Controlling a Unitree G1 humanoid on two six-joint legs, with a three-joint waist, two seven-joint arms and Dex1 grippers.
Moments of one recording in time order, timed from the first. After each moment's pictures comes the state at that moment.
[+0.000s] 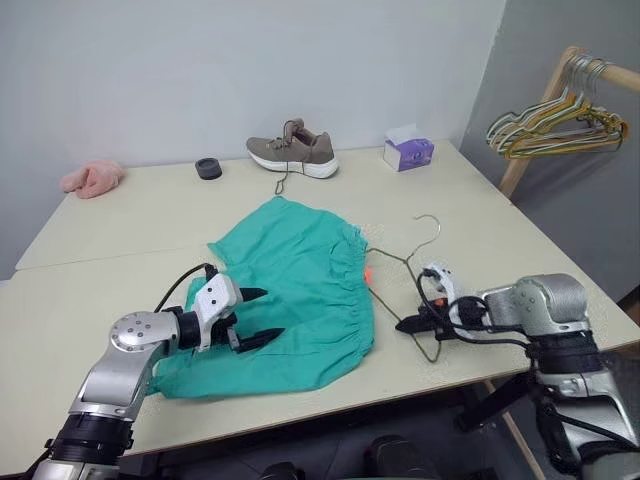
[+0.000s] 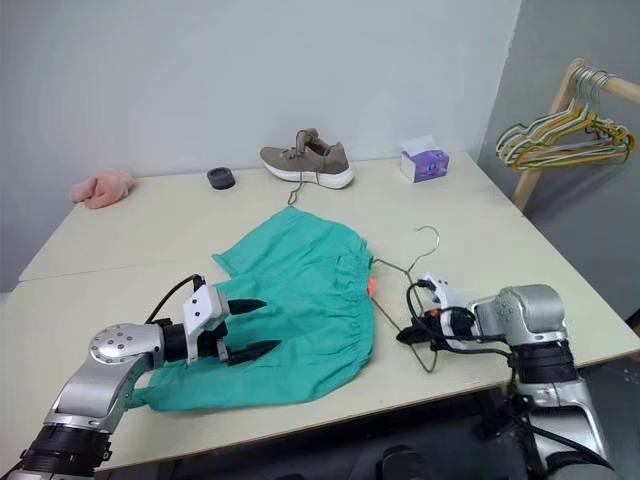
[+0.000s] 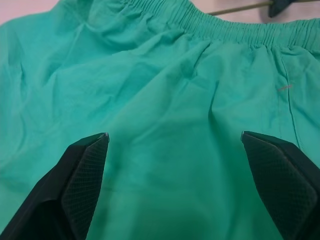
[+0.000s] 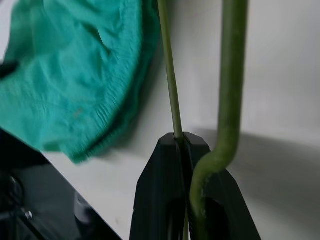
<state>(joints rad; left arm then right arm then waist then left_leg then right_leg) -0.11 0.70 0.00 0.04 -0.26 0.14 -1.05 -0.59 -0.36 -0.08 0.11 0.54 1.61 0.56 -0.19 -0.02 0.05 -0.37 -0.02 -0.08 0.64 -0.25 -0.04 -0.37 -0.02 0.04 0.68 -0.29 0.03</state>
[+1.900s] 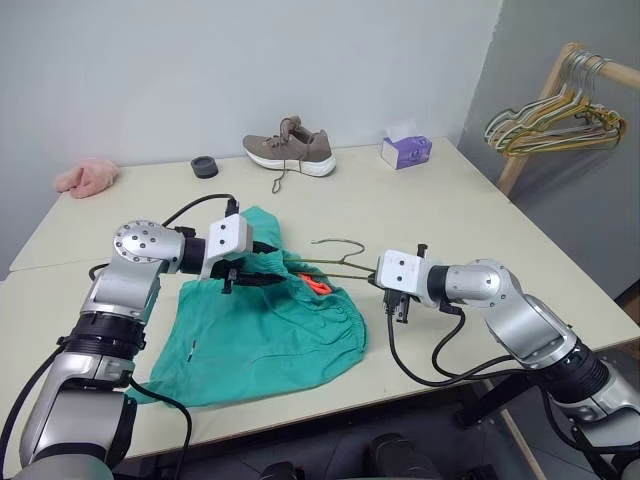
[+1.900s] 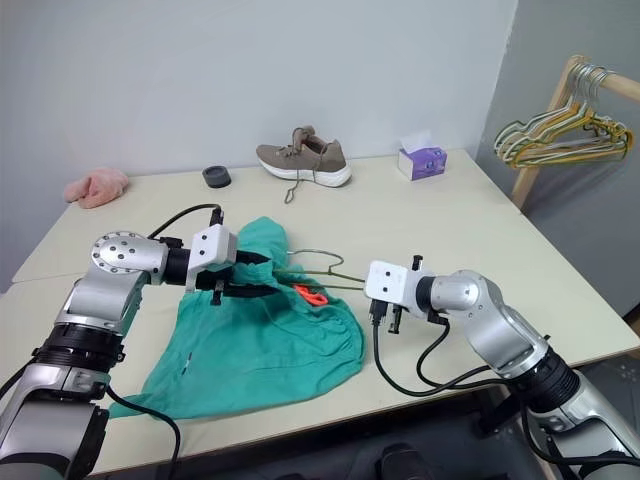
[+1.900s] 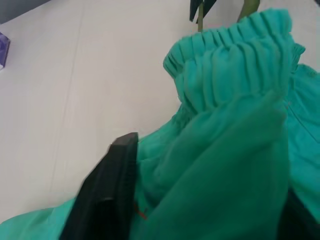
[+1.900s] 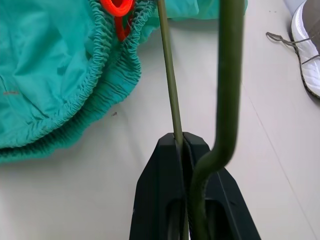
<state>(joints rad) -0.61 0.75 -0.12 0.34 -0.18 -0.03 -1.40 -0.55 -0.65 0.49 -0.28 -0.07 0.51 0.81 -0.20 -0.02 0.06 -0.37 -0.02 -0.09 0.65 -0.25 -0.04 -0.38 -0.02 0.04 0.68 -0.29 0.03</state>
